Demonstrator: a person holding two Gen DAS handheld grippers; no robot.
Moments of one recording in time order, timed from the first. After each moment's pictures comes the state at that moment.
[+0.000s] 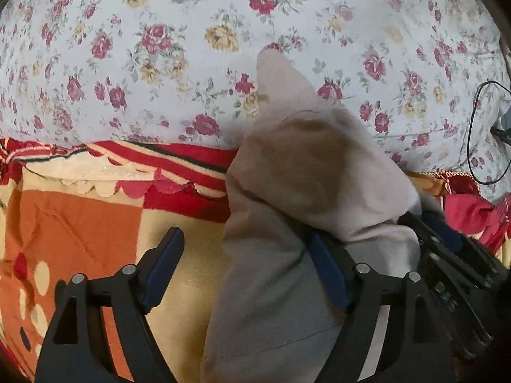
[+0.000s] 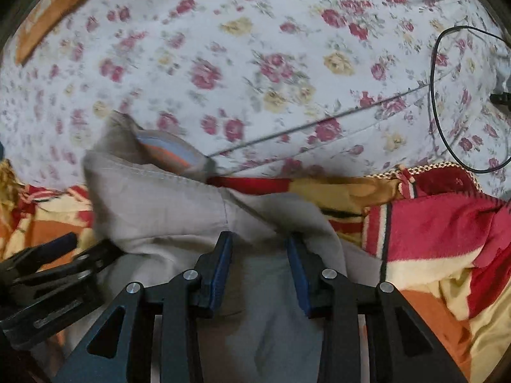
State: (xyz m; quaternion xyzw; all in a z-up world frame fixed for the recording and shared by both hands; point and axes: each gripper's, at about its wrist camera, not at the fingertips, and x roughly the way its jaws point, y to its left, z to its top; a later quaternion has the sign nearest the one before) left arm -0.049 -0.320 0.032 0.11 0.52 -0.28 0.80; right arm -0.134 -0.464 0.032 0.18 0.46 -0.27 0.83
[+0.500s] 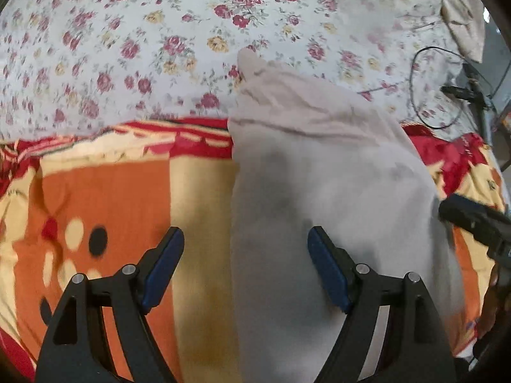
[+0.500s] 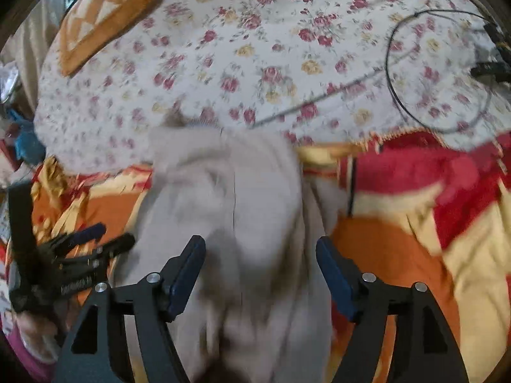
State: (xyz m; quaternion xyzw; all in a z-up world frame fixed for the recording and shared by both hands) left arm -0.115 -0.228 0.061 0.13 0.48 -0.36 0.79; right arm -0.252 -0.430 0.092 0.23 0.44 -0.19 0.84
